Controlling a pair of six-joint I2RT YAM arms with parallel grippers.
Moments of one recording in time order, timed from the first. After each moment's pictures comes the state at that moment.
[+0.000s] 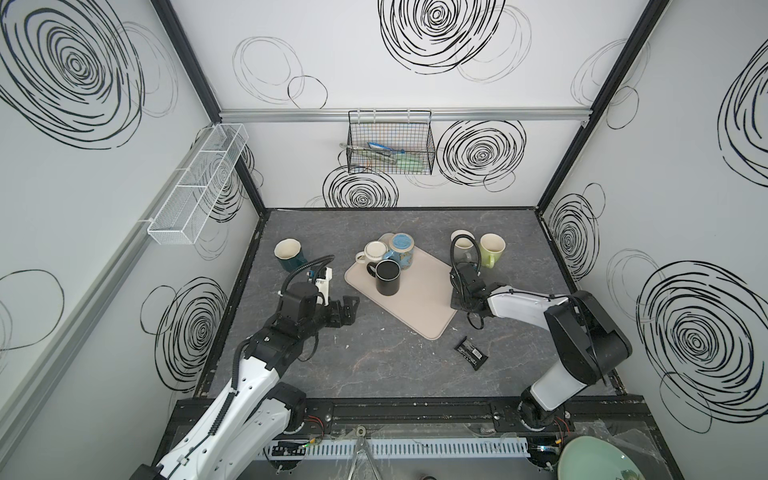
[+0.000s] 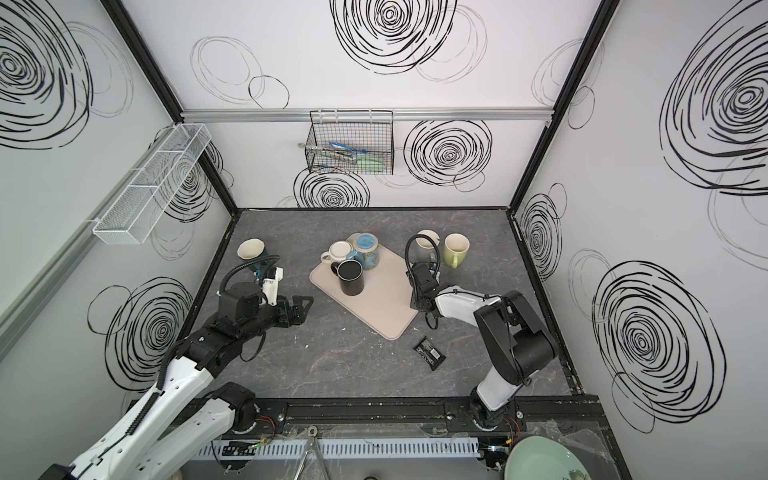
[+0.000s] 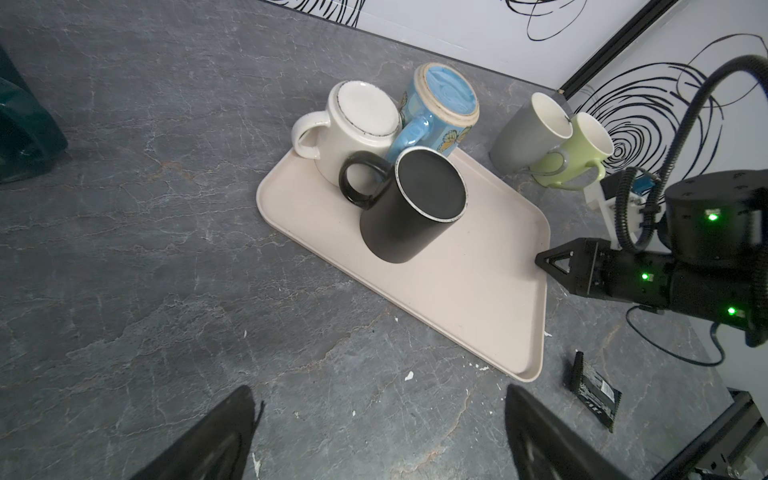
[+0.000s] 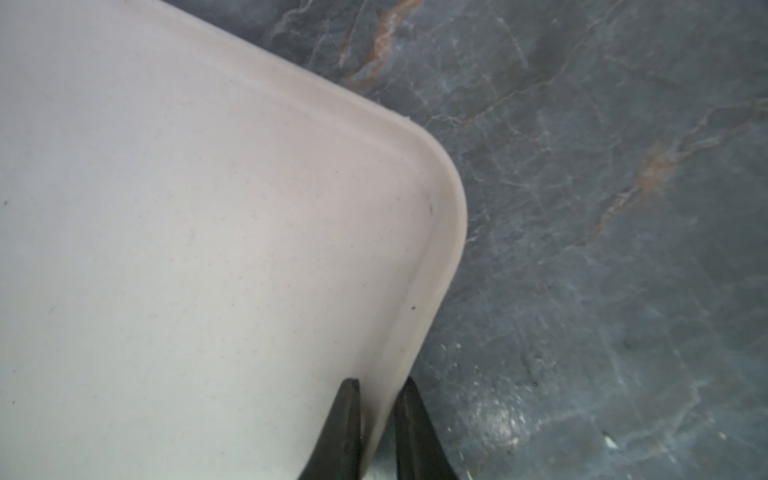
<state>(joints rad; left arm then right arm) -0.35 0.74 0.61 -0.48 0.13 -0.41 0.49 1.62 0.77 -0.27 0.28 0.65</state>
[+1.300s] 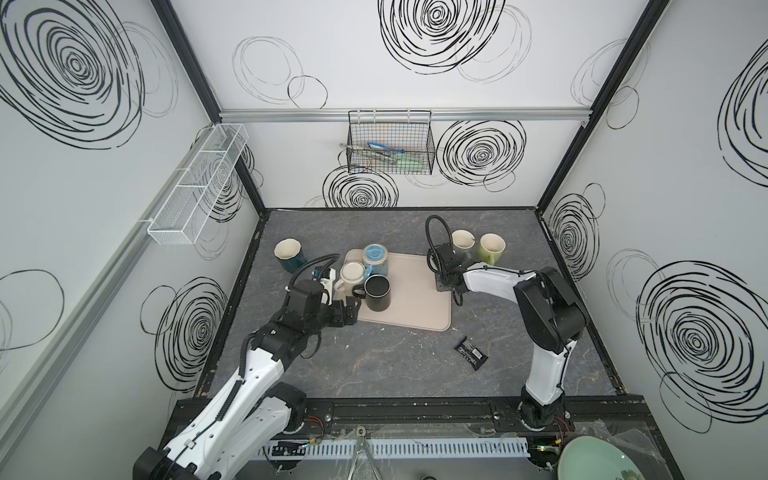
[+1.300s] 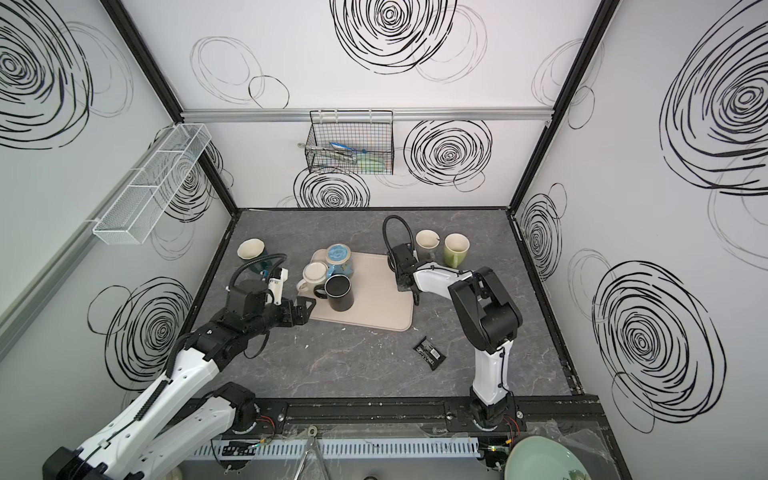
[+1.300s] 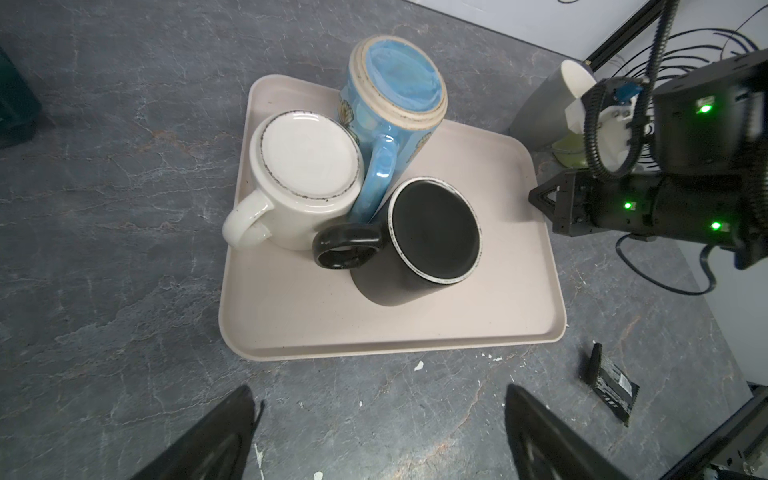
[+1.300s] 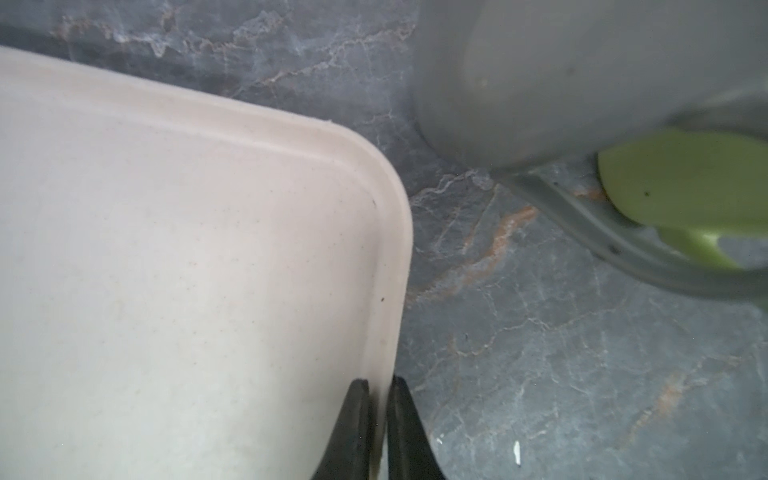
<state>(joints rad) -0.36 0.83 0.61 -0.48 0.13 -0.41 0.52 1.89 1.15 -0.37 0.38 0.39</state>
